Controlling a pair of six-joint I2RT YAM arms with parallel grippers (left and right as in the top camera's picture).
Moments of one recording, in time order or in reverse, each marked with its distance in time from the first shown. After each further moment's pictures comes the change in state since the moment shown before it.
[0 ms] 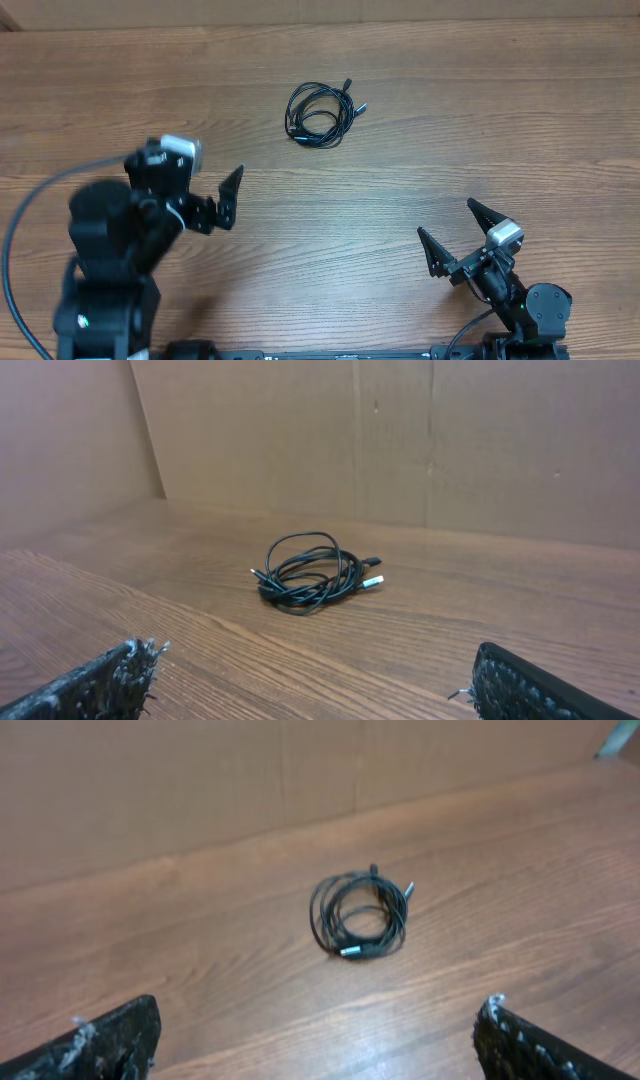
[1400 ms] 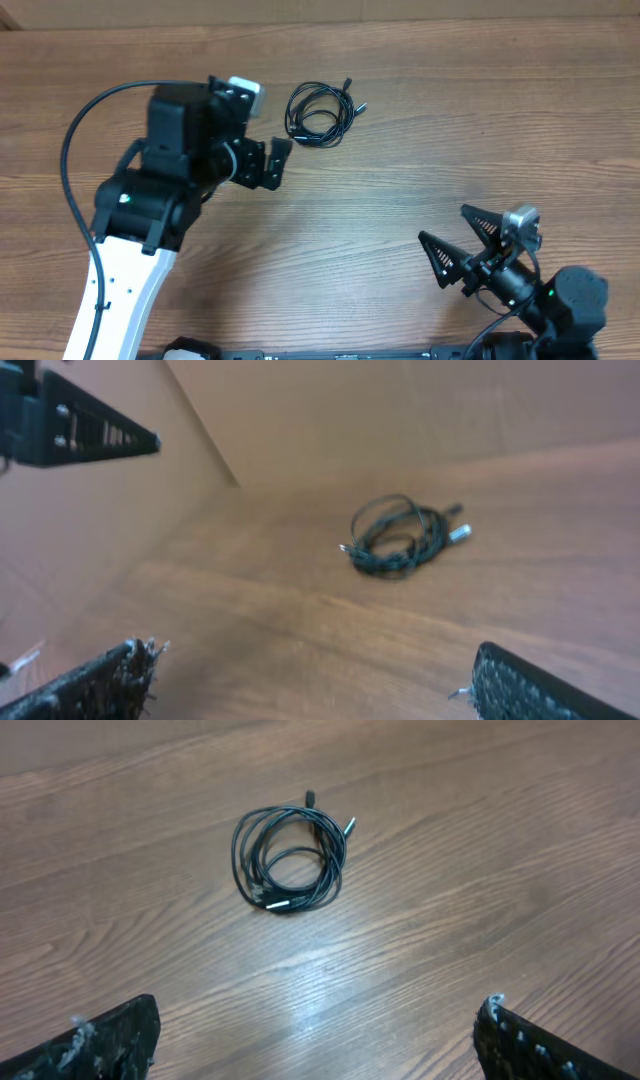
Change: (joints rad) left arm -0.254 0.394 0.301 -0.193 -0.106 -0.133; right arm 0.000 0.220 0.411 -0.398 -0.133 0.193
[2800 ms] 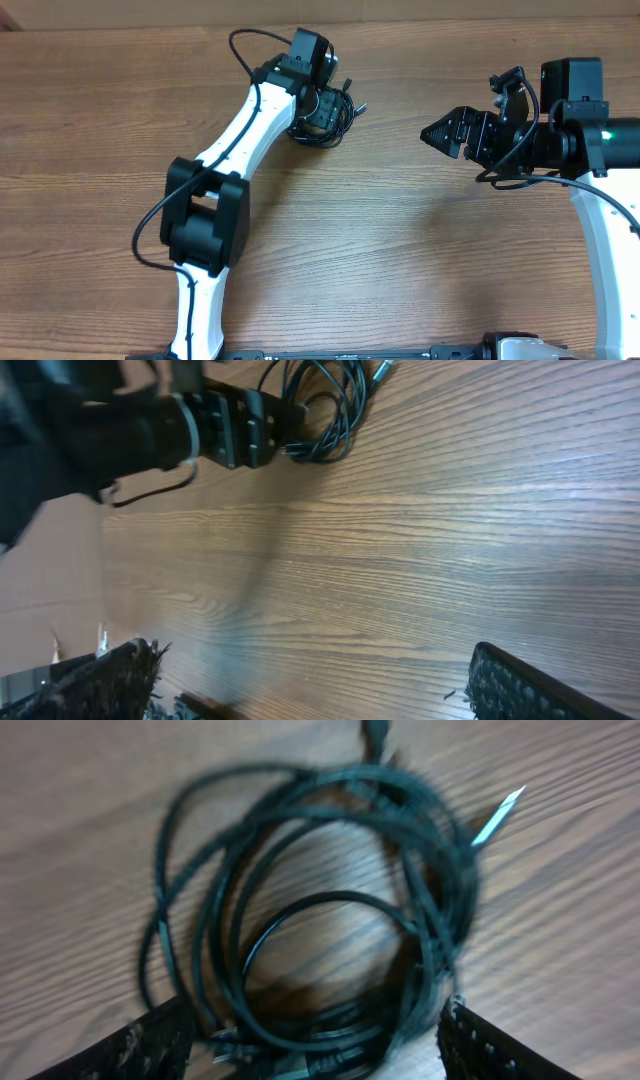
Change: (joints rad) left arm -0.122 0.995 0.491 0.122 -0.189 -0.020; right arm 0.000 1.178 1.048 -0.767 0.076 -0.032
